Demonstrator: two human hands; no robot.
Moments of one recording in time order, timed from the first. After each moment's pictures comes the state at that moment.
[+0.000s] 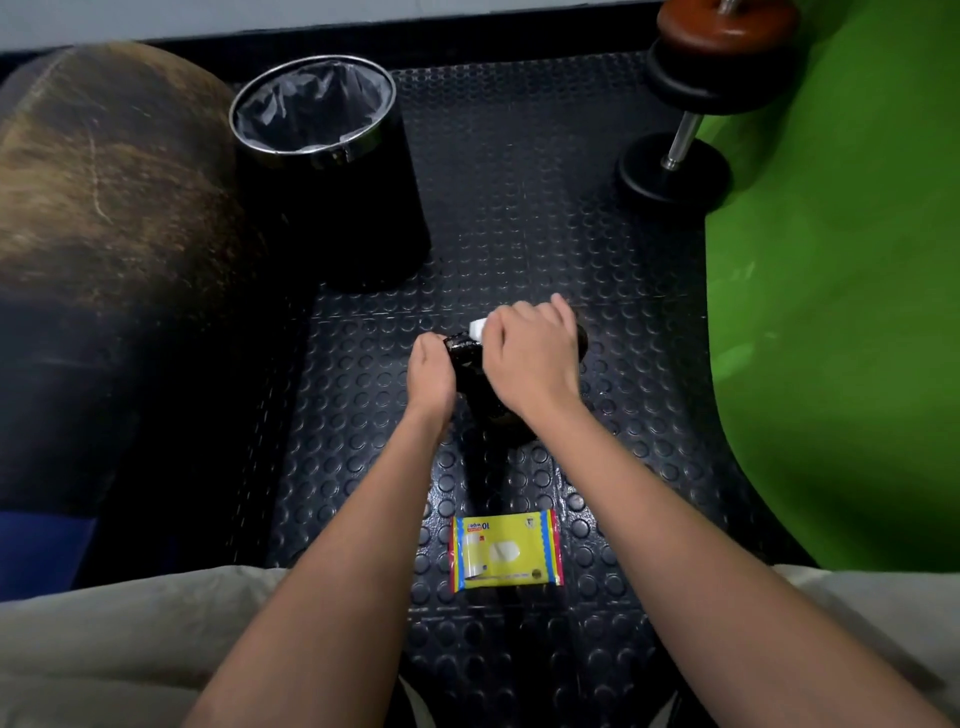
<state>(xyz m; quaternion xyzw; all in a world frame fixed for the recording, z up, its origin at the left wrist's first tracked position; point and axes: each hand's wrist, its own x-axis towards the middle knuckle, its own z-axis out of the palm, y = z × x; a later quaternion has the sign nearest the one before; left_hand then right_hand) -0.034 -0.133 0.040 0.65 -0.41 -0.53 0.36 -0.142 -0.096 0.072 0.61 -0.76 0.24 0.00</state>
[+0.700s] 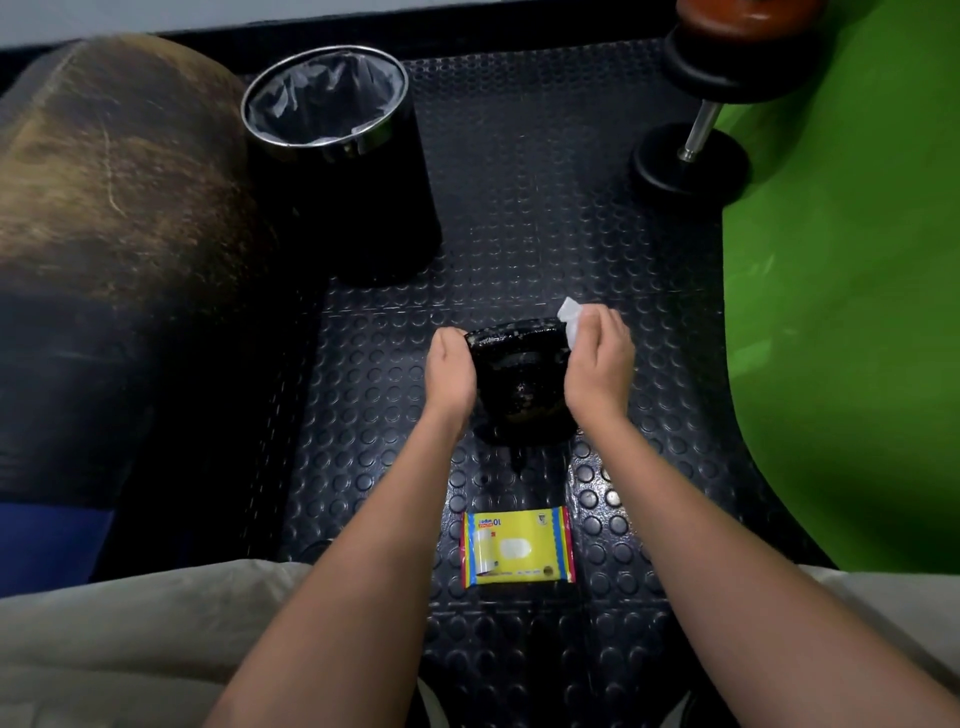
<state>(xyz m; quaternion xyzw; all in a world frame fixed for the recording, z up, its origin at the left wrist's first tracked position) -0.038 -0.129 0.038 0.65 -0.43 -0.52 0.34 -0.178 -0.076 0.041 0.39 -0.75 0.51 -0.16</state>
